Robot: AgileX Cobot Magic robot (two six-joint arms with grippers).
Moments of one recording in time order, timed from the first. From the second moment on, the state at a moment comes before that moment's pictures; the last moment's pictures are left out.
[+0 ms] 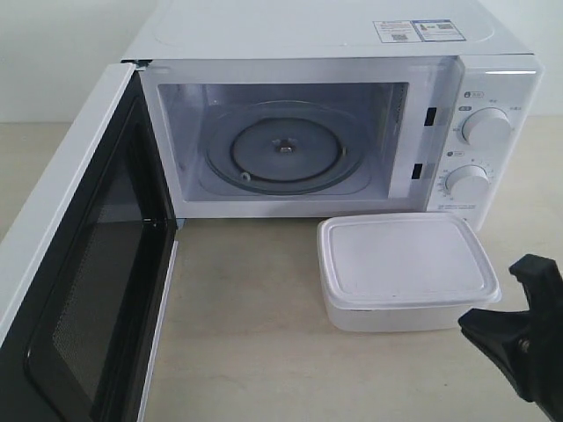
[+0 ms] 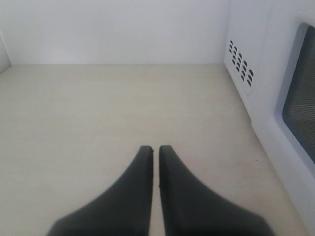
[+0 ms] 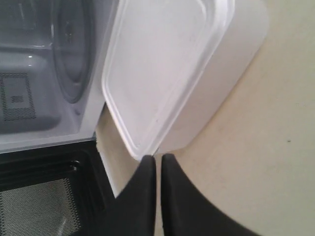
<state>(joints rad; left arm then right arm) 0.06 0.00 0.00 -0.03 0.31 0.03 0.68 0.95 -0.05 0.46 -0.33 1.04</state>
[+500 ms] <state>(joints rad) 0.06 0.00 0.00 -0.03 0.31 0.03 0.71 1.21 -0.01 0.37 -0.66 1.25</state>
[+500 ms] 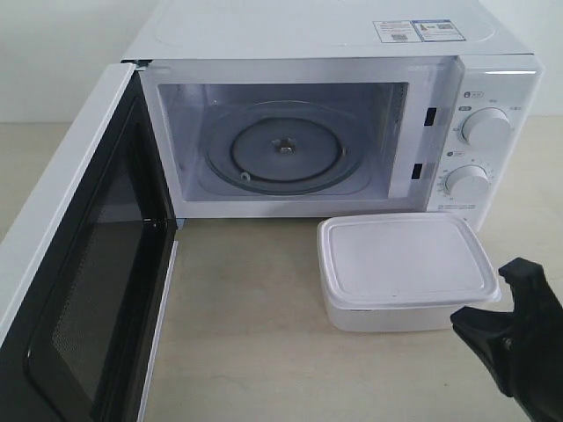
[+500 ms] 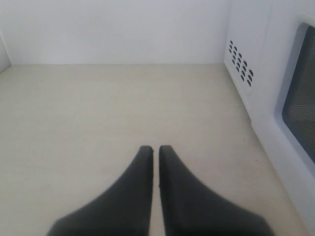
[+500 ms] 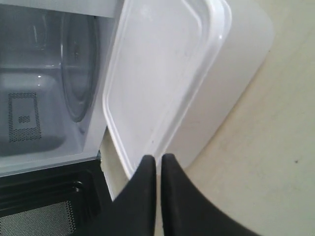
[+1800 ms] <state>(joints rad) 0.06 0.00 0.00 -0.03 0.31 0.03 0.71 1.70 -0.19 0.46 -0.86 1.51</state>
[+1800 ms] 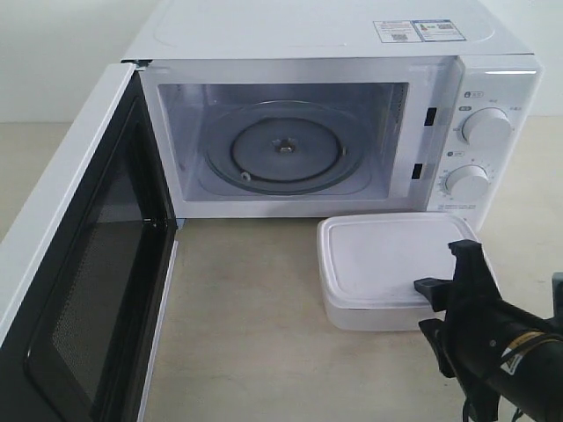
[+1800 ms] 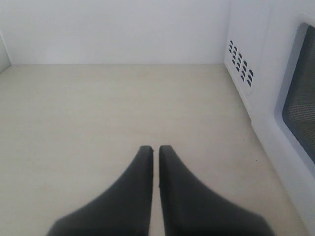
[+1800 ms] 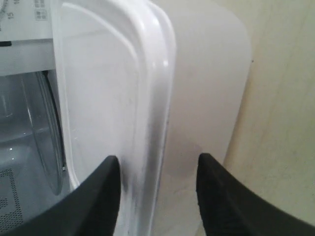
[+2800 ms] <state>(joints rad) 0.06 0.00 0.00 -0.03 0.31 0.03 1.00 1.49 -0.03 0.57 -1.16 1.40</state>
